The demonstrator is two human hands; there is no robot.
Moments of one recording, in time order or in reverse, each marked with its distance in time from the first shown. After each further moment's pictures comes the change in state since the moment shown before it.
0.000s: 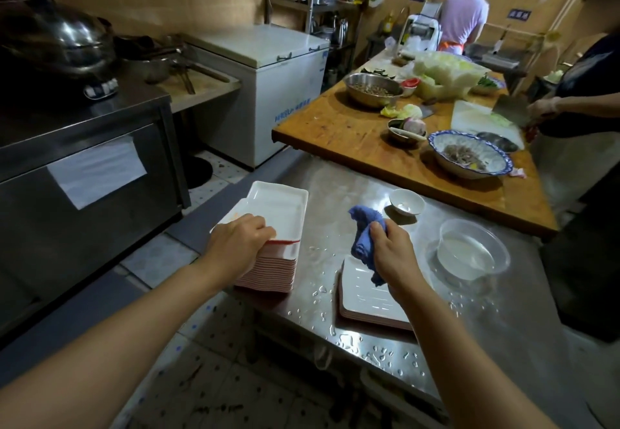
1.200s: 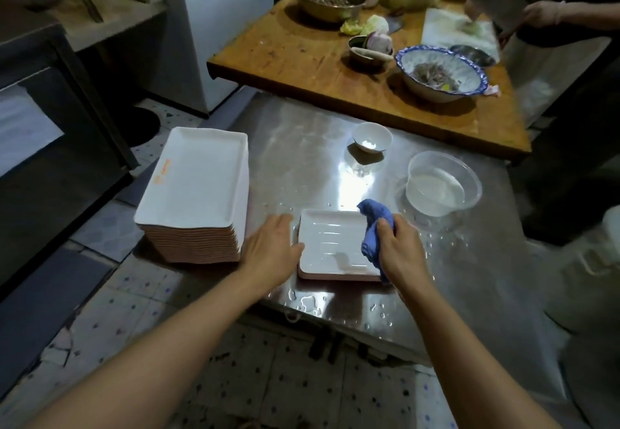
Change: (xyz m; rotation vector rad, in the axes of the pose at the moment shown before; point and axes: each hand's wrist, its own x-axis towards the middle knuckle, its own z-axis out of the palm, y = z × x) left_hand 0.050 0.122 0.122 -0.449 -0.246 -0.275; right_hand 0.013 0.111 -0.044 -0.053 0.182 0.074
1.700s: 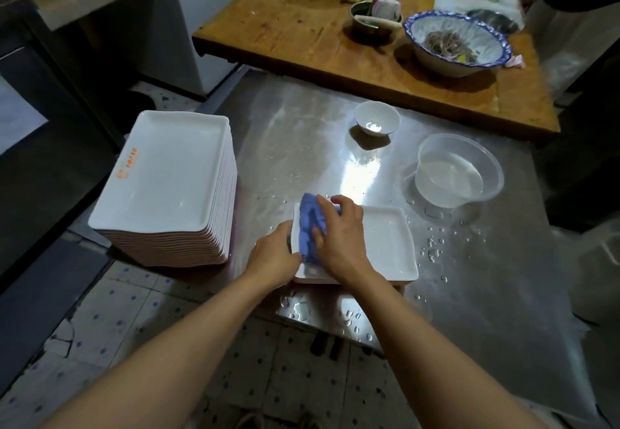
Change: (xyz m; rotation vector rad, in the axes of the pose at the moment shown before) left_hand 0.033 -0.008 0.059 -0.310 -0.180 -0.215; right_hand 0.050 0.044 0.087 -0.364 -0.206 -0.214
